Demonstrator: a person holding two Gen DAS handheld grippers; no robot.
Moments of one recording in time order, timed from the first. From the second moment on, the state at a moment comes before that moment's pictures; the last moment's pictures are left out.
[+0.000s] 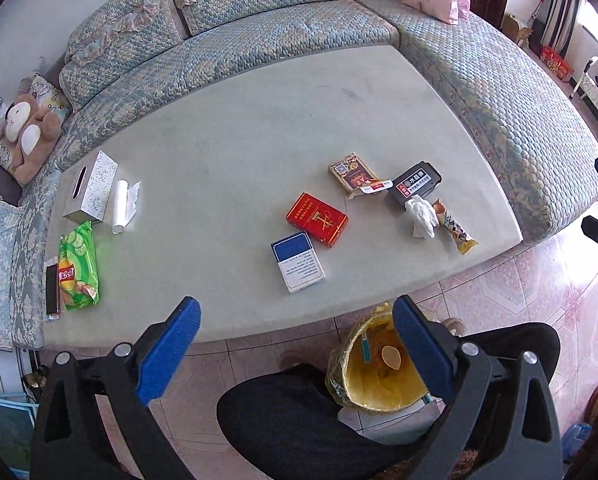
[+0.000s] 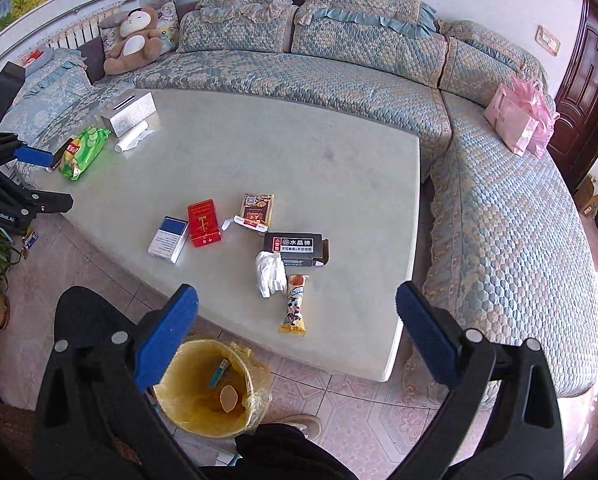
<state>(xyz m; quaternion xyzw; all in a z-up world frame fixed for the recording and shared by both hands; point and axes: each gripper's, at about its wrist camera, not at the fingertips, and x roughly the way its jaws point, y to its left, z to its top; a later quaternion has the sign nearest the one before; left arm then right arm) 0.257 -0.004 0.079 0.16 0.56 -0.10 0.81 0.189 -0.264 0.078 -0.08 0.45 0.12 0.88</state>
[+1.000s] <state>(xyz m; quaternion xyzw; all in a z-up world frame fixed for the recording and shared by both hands) 0.341 -0.007 -0.068 0.16 0.65 -0.10 0.73 0.268 -0.253 -0.047 -0.10 0.56 0.13 0.81</state>
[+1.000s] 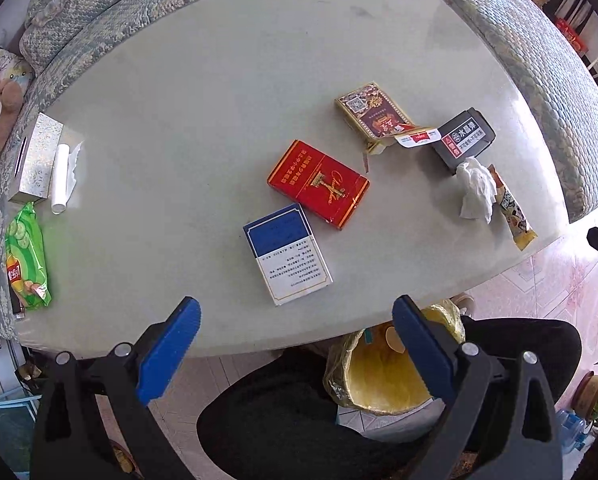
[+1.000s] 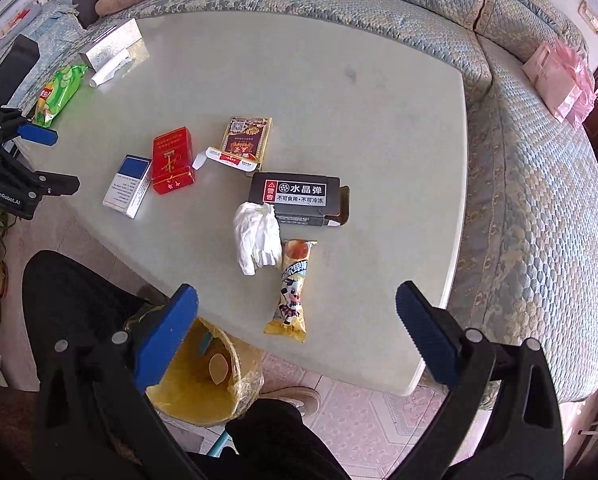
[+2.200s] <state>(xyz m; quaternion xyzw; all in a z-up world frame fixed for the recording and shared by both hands) 0.391 0.018 -0.199 0.09 0.72 -0.09 0.69 0.304 -0.258 -0.179 -0.12 0.64 0.14 0.75</state>
